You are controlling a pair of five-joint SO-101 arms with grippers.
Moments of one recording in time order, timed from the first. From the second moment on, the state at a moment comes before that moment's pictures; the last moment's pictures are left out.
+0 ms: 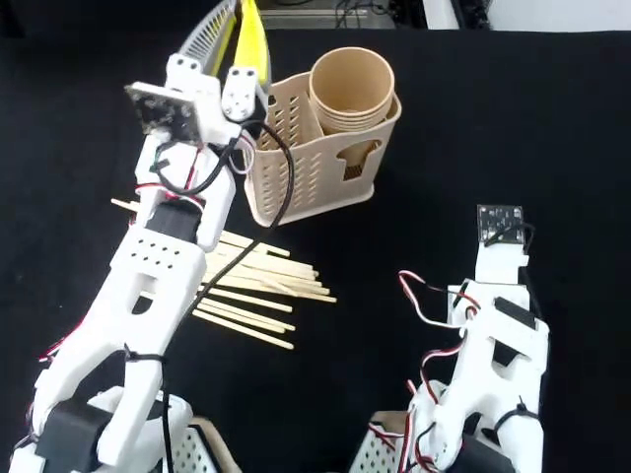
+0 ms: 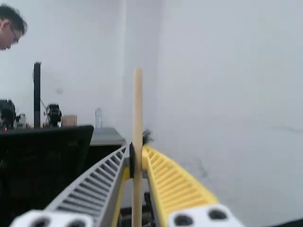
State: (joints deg) left arm 12.6 -24.1 36.2 -23.5 1.0; right arm 30.1 -34.5 75.5 32.8 24.8
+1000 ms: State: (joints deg) left arm -9.9 -37.1 12.8 62.8 18.8; right arm 30.1 -34.5 76.1 32.7 26.3
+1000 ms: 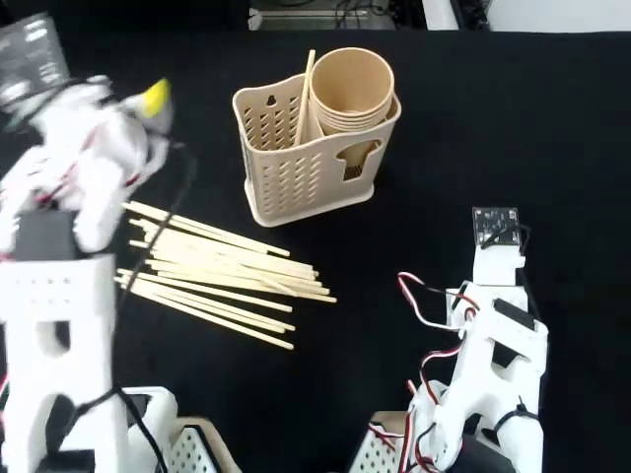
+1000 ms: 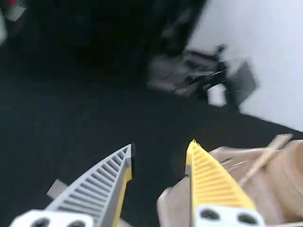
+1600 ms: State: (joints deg) left arm -16.0 23.1 -5.5 74.9 30.8; right arm 30.1 -34.5 76.1 32.7 26.3
